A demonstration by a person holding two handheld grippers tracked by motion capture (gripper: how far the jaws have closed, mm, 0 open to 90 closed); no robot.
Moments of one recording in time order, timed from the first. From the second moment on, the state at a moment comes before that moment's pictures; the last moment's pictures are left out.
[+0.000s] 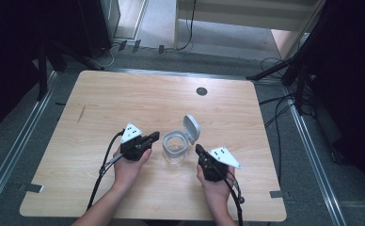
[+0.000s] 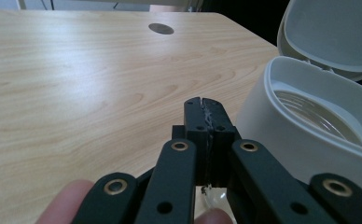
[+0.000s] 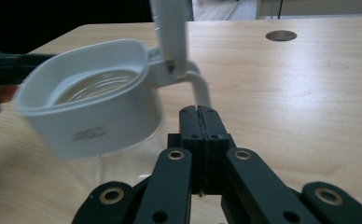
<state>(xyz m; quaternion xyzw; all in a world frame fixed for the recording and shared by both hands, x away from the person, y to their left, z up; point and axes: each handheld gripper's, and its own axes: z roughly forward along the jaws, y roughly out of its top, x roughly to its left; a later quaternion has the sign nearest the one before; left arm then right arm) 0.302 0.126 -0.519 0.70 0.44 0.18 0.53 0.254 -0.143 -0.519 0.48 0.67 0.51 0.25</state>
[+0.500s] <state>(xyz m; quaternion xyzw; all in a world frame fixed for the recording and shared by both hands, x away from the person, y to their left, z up) 0.294 0.118 -0.512 0.72 0.41 0.16 0.54 0.247 -0.120 -0.518 0.49 0.68 0.50 0.23</state>
